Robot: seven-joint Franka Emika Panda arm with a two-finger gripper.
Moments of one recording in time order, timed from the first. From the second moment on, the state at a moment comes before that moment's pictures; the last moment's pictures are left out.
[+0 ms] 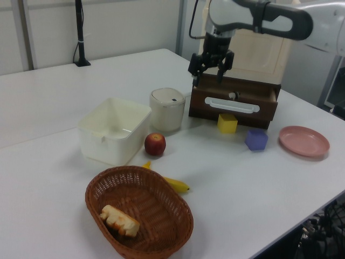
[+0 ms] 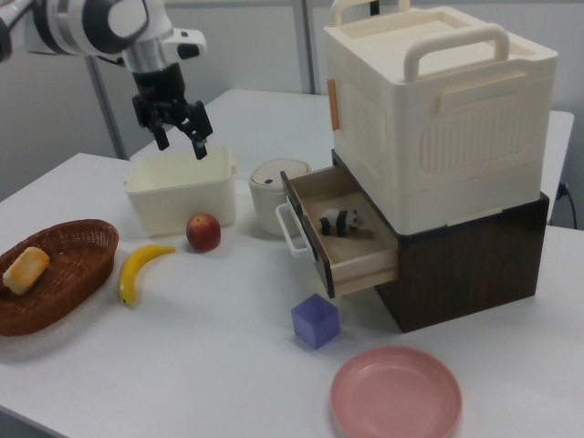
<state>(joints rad) -0.03 0.15 0.11 -1.47 -0.04 1.70 0.14</state>
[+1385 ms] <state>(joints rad) 0.06 0.06 -0.04 -1.55 -0.01 1.59 0.12</state>
